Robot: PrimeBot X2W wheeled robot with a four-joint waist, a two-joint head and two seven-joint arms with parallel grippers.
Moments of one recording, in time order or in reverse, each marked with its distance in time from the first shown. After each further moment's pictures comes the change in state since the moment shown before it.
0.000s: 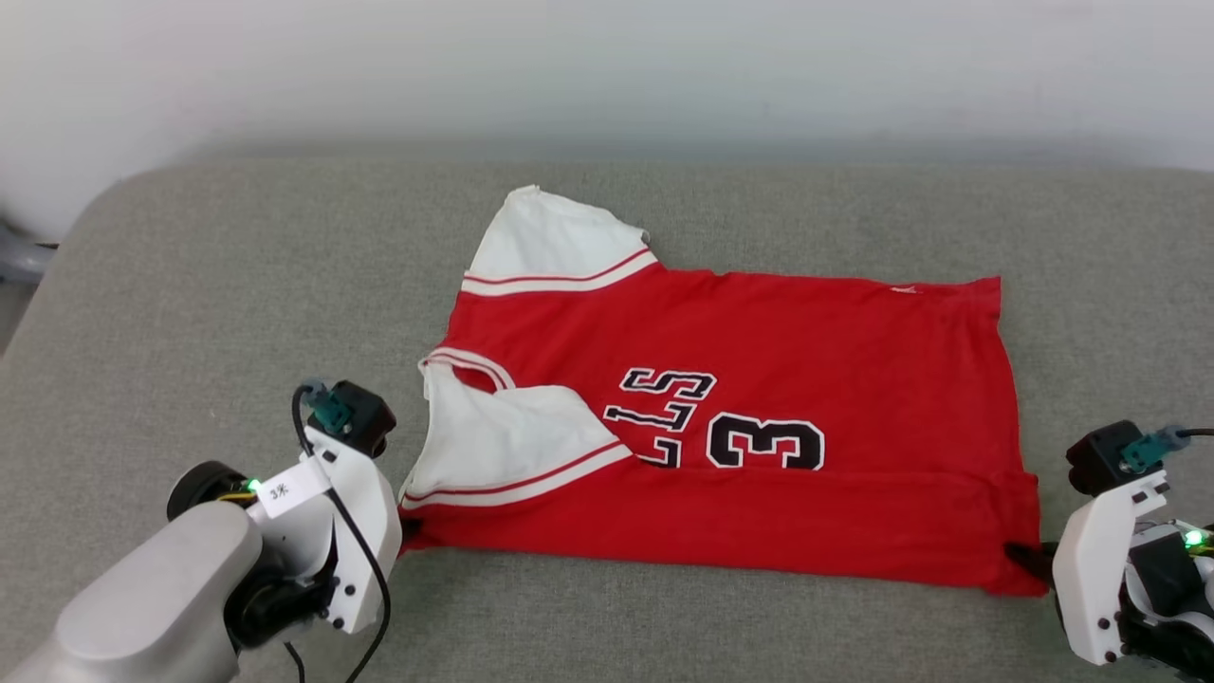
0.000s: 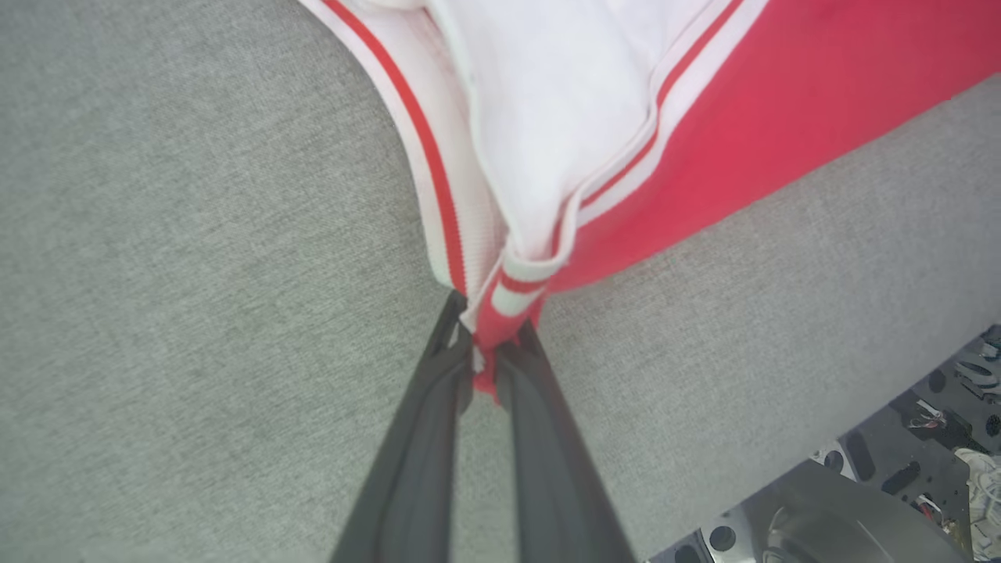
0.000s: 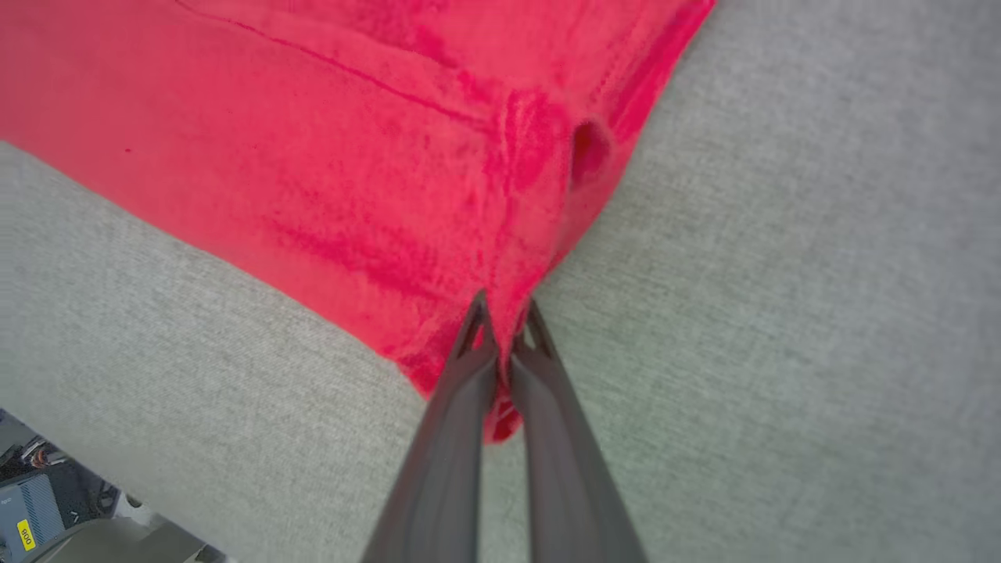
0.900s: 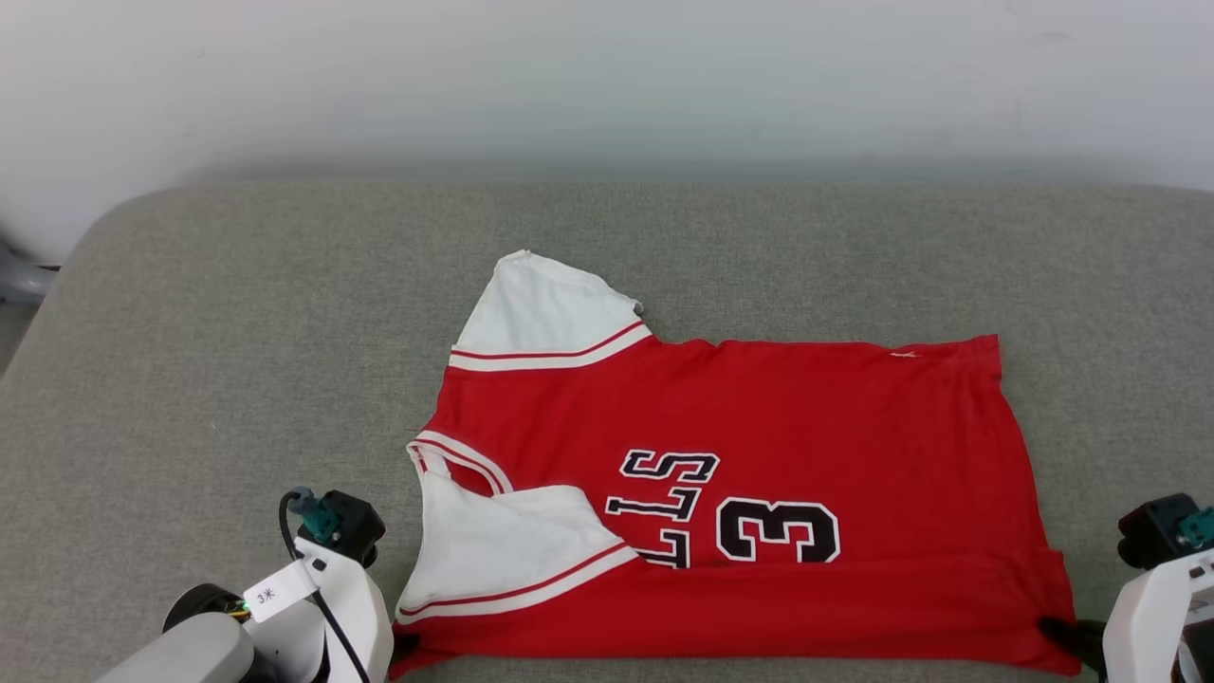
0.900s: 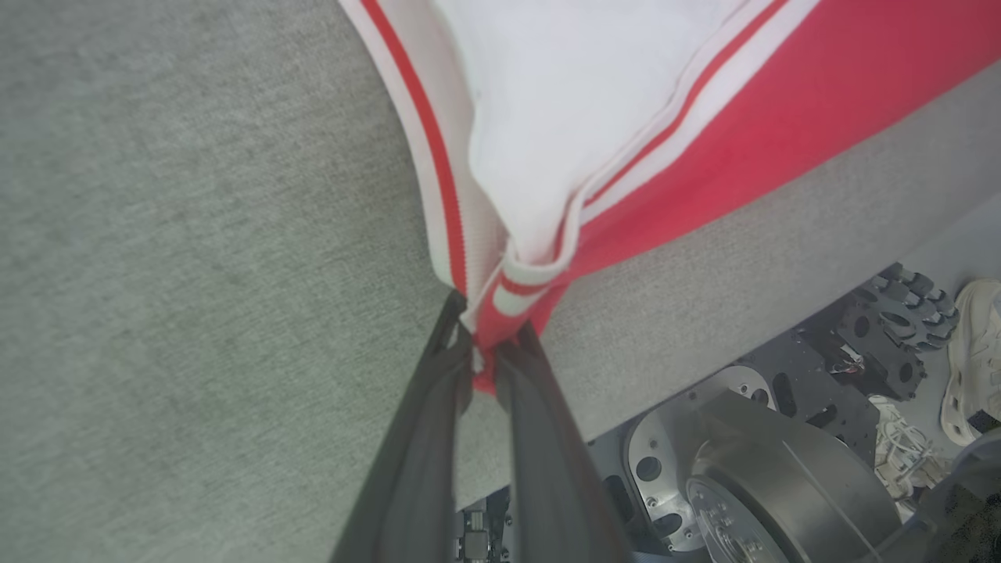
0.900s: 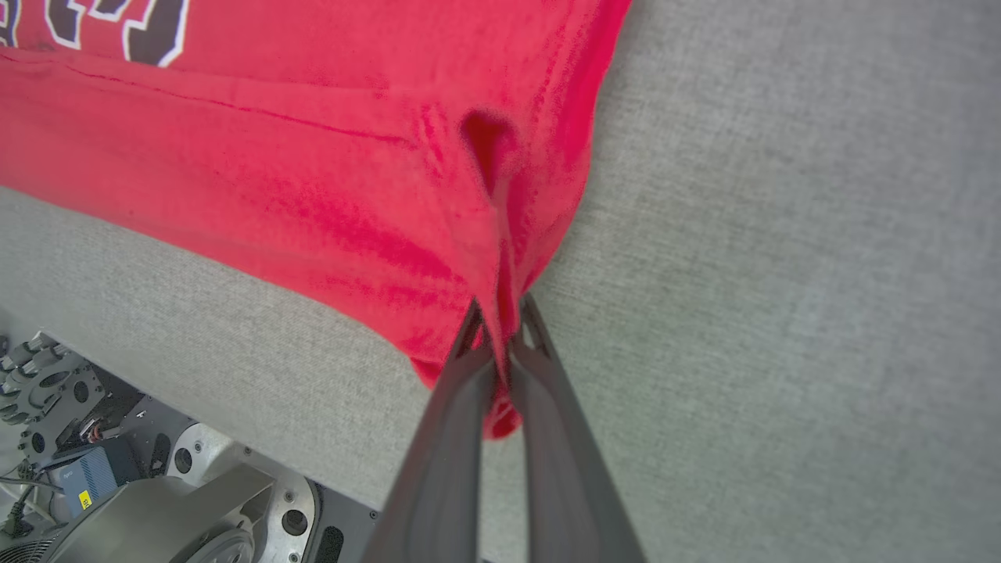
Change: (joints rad) left arm 0.206 0.085 -0.004 -0.165 -0.089 0.101 0.009; right arm 0.220 -0.080 -0.137 -0.156 0.070 0.000 0.023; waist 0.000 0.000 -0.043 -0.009
